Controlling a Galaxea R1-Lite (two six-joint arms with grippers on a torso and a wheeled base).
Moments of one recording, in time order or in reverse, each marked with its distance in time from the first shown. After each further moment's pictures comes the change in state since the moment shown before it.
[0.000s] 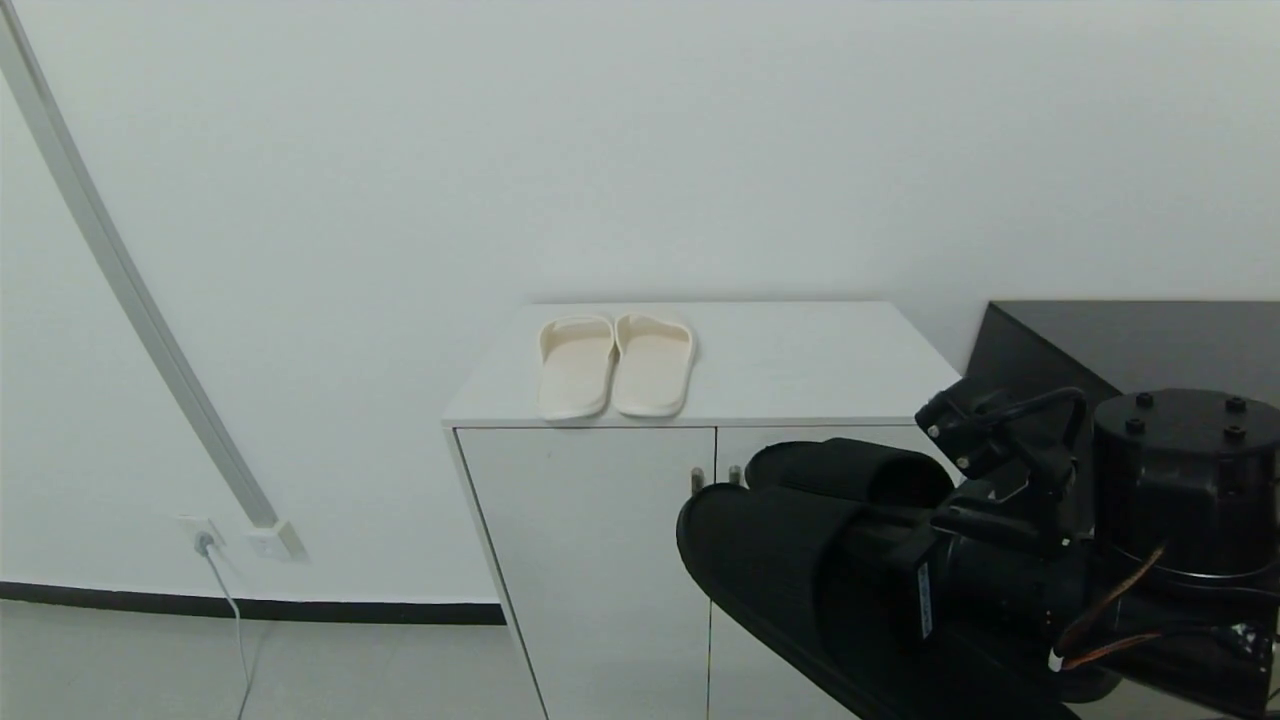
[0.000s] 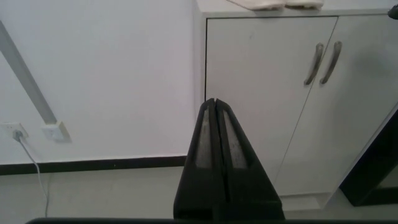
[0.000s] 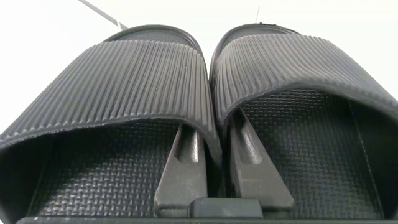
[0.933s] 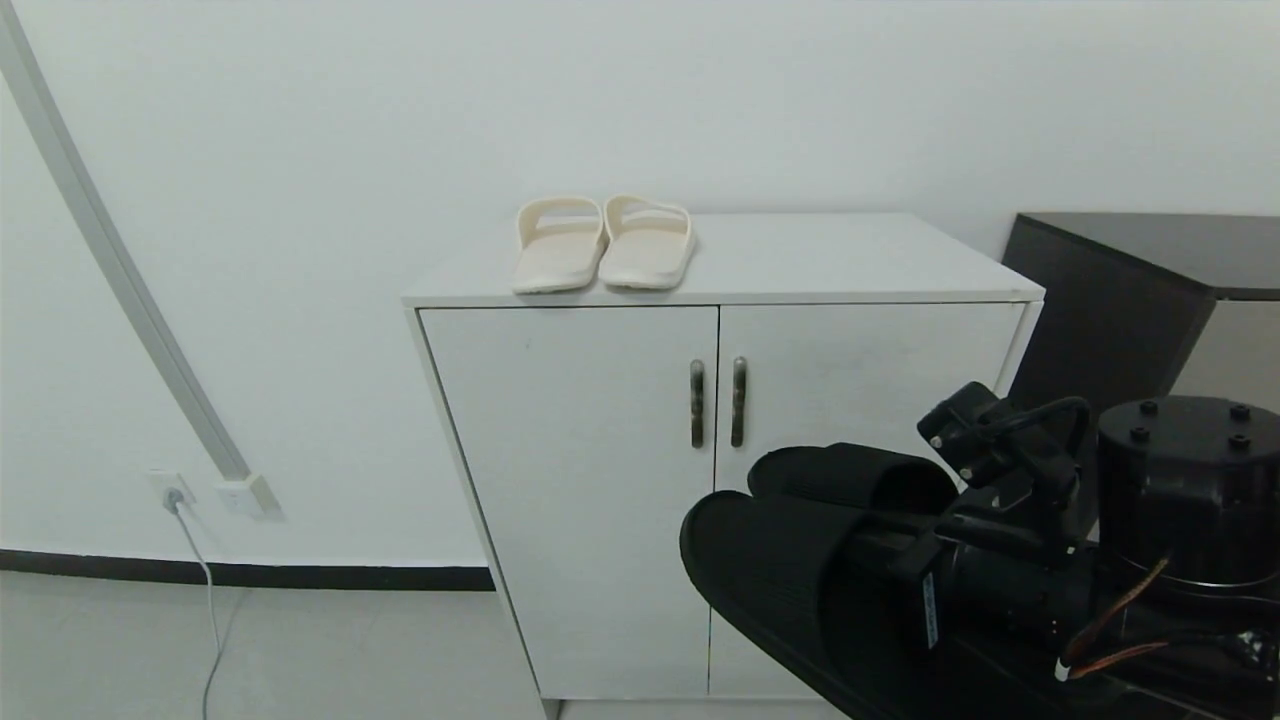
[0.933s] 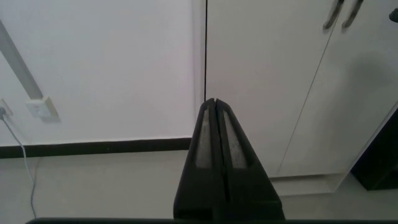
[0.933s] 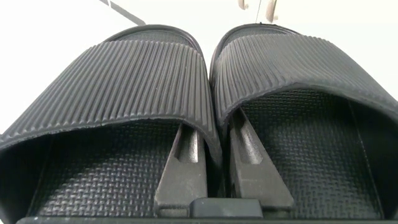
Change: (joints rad) left arm 0.000 0.000 0.000 0.001 0.000 0.000; right arm 0.001 -0.006 0.016 0.000 0.002 -0.014
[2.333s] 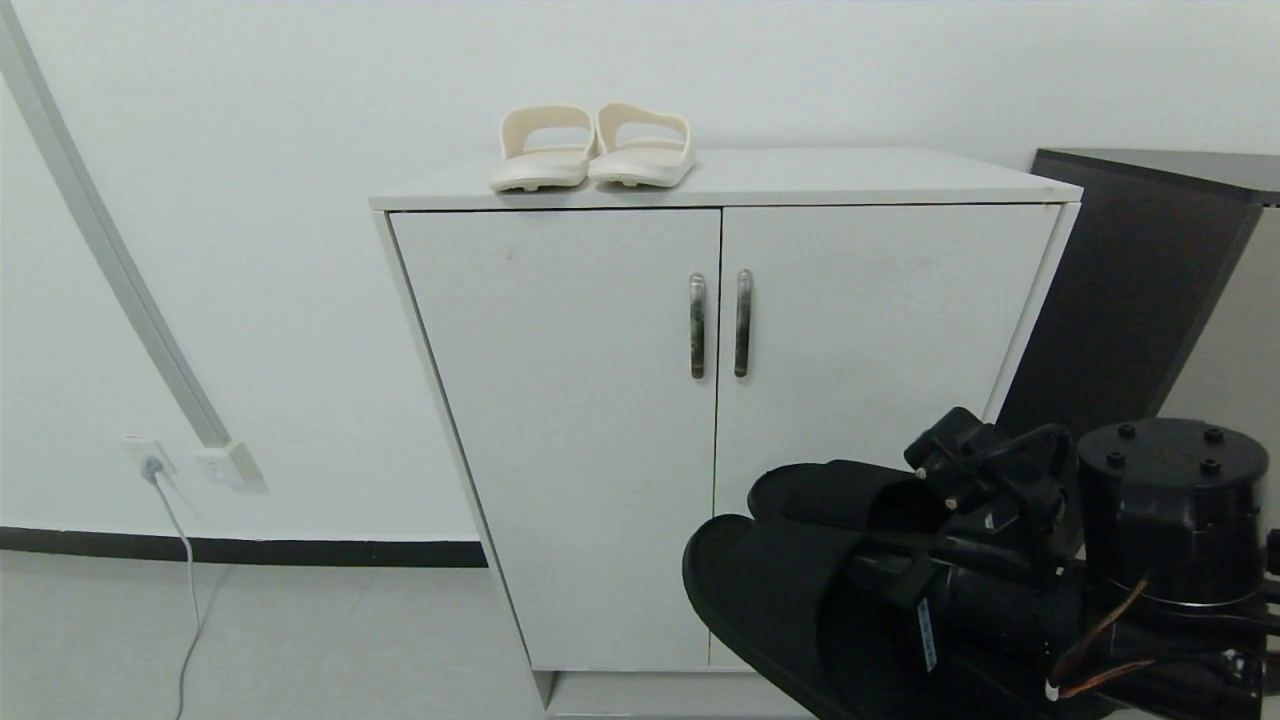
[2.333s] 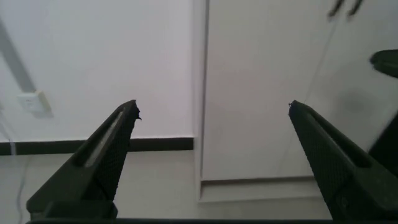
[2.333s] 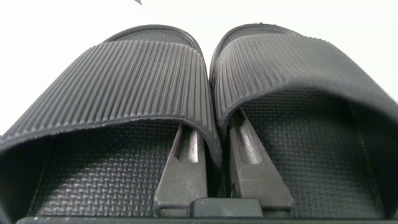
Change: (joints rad) left arm -0.007 0.118 -0.110 -0.005 -0.032 -0.010; right arm 0.003 0.018 0.032 -0.010 0.003 -0.039
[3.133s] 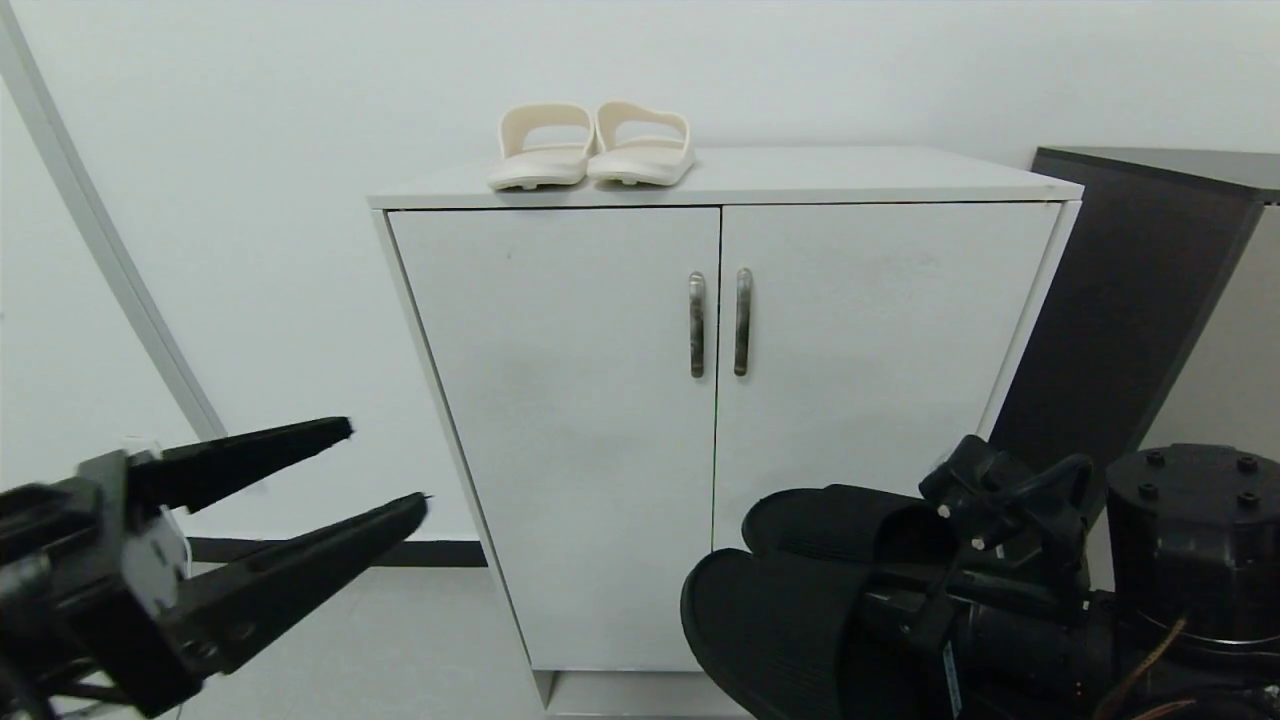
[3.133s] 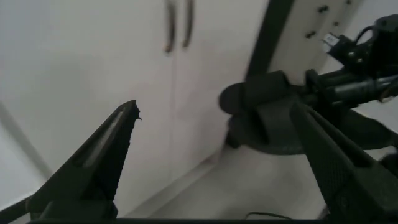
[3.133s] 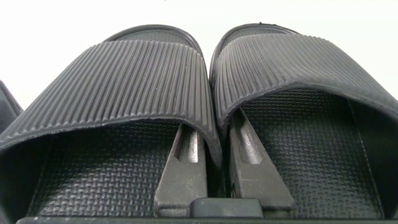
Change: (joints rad) left arm -0.349 0.930 -0.384 -0.465 -0.329 -0.095; right arm 0.011 -0.035 0.055 -0.001 0.061 -0.002
